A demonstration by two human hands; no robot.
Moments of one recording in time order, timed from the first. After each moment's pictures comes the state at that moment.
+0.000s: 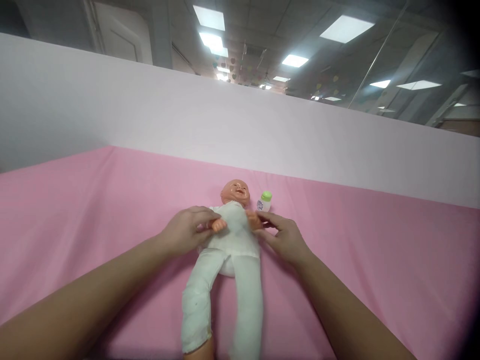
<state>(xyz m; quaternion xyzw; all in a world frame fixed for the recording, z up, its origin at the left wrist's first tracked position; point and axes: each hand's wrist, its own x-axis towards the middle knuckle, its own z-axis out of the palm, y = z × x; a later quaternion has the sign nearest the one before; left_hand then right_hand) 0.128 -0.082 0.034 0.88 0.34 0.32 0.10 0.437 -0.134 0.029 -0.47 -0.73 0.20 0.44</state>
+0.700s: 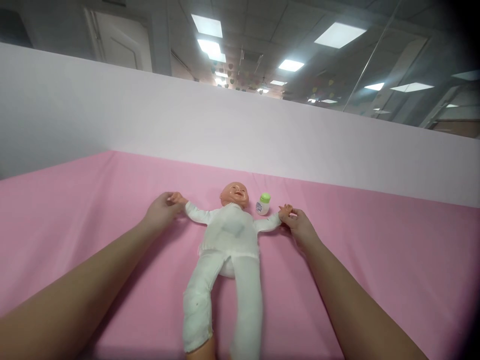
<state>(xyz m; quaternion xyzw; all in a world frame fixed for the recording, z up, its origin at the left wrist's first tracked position) 0.070 -0.020 0.022 0.57 0.57 0.48 0.34 0.508 -0.087 -0.001 -0.58 -0.42 0.38 0.58</state>
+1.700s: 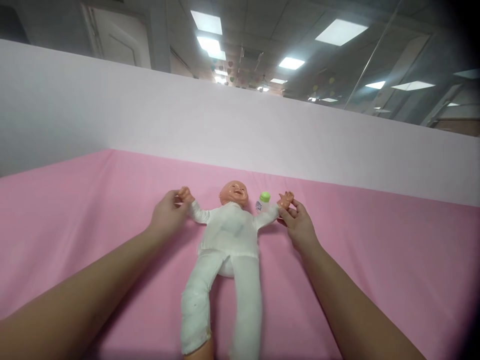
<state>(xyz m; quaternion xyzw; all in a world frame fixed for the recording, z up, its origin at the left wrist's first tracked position) 0.105 -0.045 0.030 0.60 0.60 0.48 0.21 0.481 -0.097 0.012 -0.53 -0.46 0.32 0.64</state>
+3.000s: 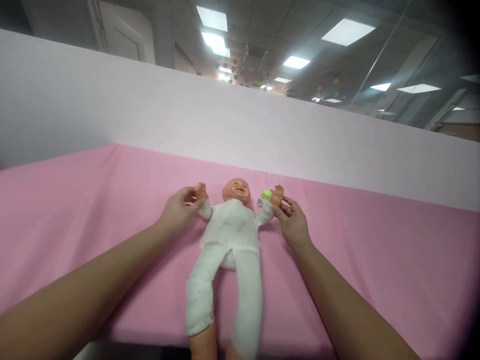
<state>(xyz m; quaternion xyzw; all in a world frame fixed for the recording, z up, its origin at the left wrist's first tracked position) 0.115 -0.051 0.025 0.66 0.48 0.51 0.28 0.462 -0.099 0.008 -0.50 -0.50 0.28 0.65</state>
